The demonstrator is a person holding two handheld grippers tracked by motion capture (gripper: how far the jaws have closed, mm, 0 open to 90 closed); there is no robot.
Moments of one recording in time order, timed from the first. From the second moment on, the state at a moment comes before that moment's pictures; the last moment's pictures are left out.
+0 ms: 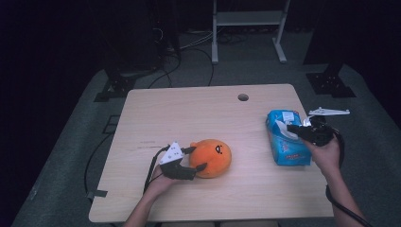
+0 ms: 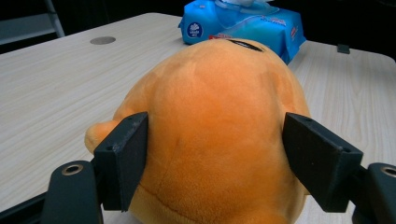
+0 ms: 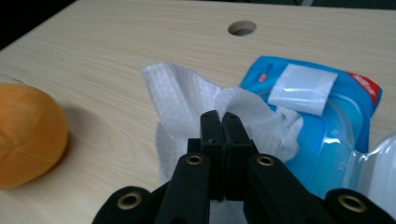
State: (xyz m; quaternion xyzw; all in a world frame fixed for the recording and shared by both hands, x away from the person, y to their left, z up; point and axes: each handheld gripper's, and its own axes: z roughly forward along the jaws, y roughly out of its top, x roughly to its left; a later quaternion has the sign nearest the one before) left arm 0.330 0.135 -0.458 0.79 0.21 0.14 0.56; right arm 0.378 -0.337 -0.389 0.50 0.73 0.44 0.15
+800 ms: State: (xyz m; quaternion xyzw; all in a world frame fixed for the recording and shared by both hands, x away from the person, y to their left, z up) left arm 0.333 0.128 -0.459 0.80 0.20 0.13 0.56; right arm 0.321 -0.218 -0.332 0.29 0.80 0.51 0.07
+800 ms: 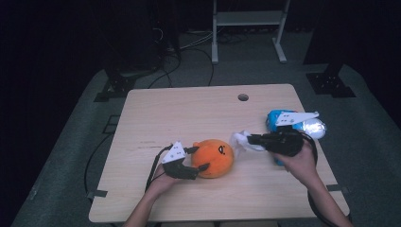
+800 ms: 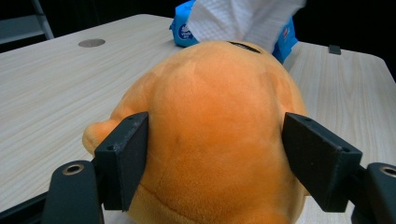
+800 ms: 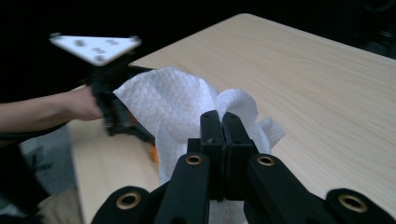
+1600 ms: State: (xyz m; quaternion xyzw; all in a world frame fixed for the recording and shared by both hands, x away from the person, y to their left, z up) left arm 0.332 0.126 -0.458 0.80 0.18 0.14 0.55; right arm 0.349 -0.155 -0.374 0.27 0.85 0.45 0.08
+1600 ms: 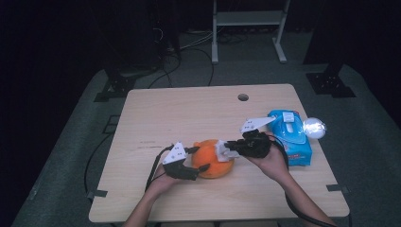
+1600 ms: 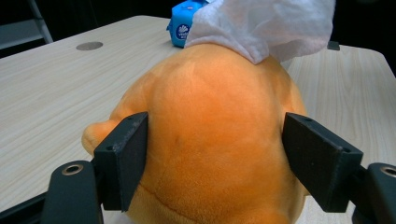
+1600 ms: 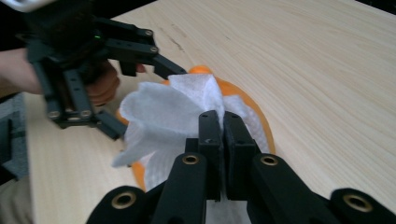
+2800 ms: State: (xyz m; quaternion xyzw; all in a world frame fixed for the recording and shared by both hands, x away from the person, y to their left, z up) left arm 0.332 0.120 -0.459 0.81 0.18 0.12 0.54; right arm 0.329 -0.173 -0.423 0.27 0.84 0.46 0.12
